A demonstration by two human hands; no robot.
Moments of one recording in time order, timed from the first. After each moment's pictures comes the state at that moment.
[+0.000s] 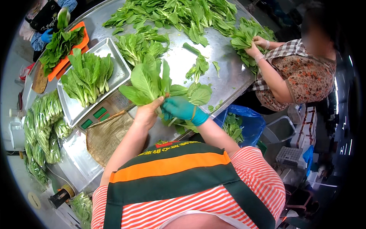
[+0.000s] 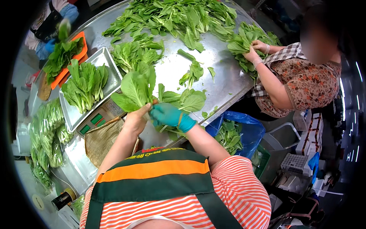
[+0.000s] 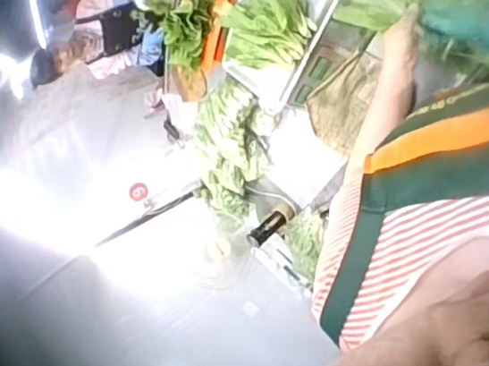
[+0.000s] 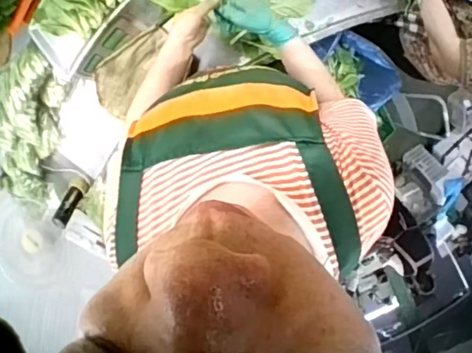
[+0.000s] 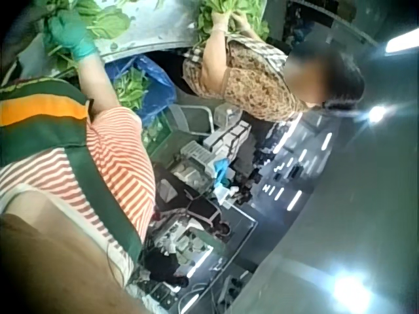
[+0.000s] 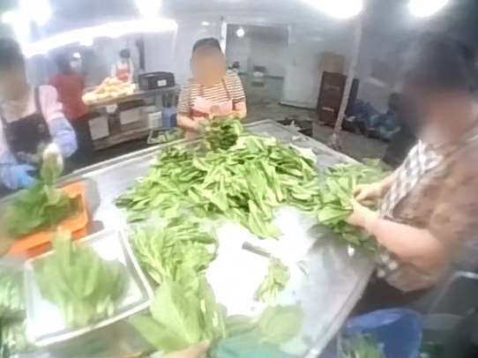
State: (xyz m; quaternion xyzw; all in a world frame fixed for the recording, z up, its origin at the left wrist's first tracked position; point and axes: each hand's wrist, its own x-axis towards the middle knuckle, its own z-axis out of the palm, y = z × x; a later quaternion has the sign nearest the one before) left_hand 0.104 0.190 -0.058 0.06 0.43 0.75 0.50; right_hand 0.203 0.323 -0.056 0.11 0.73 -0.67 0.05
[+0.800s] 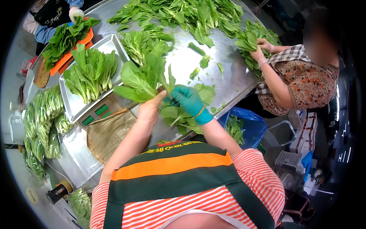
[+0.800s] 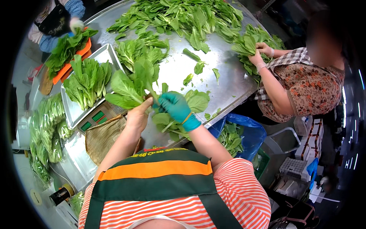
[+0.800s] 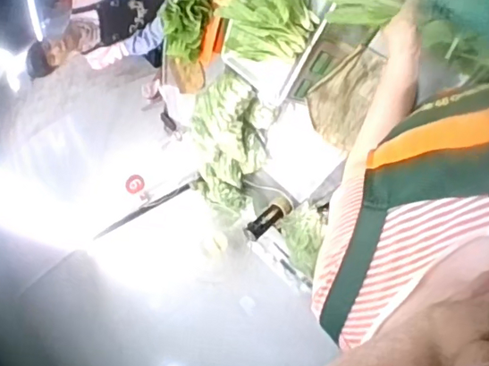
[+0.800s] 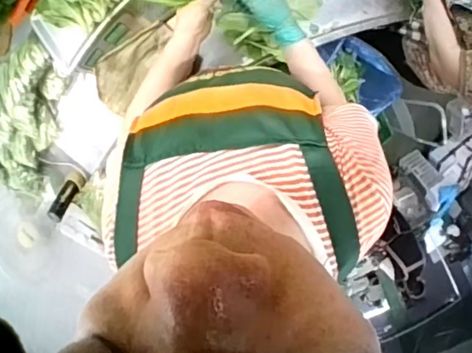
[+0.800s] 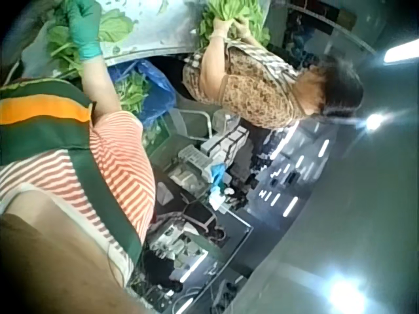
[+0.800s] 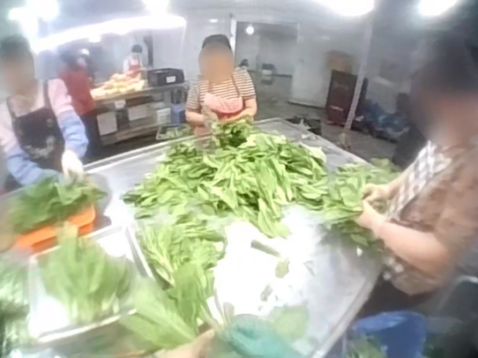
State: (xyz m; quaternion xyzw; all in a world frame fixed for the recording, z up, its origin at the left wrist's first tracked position) left_hand 0.106 0.204 -0.054 0.02 0.44 0.82 0.35; right_hand 0.200 0.330 -0.056 0.20 0.63 -0.74 -0.11
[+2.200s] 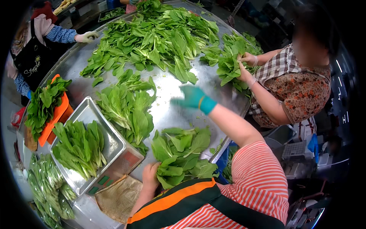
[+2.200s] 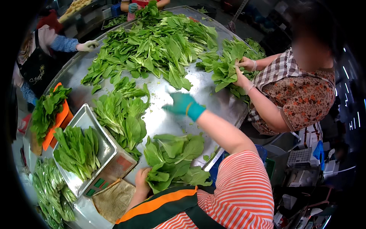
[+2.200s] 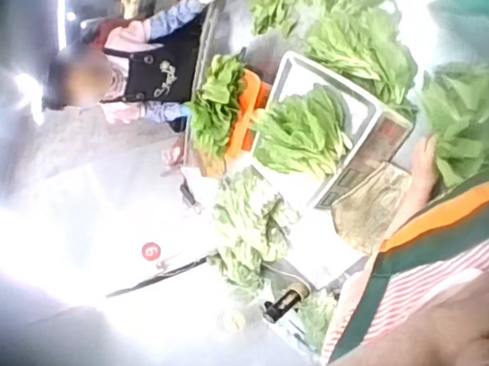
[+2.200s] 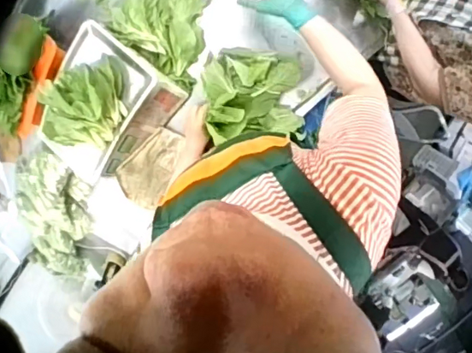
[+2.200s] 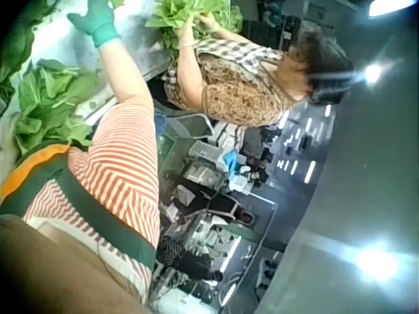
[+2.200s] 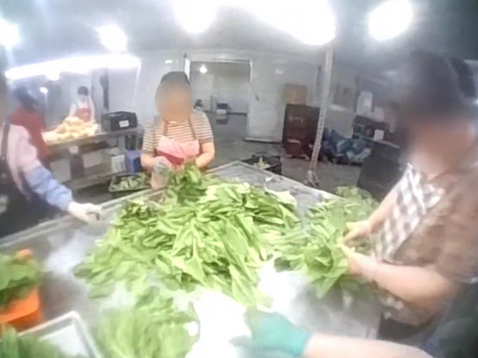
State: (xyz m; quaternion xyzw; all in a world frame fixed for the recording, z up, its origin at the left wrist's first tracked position) left_hand 0.096 0.161 -0.143 0.49 0.76 0.42 0.11; right_hand 0.099 0.526 -0.043 0.25 0.94 -0.21 0.06
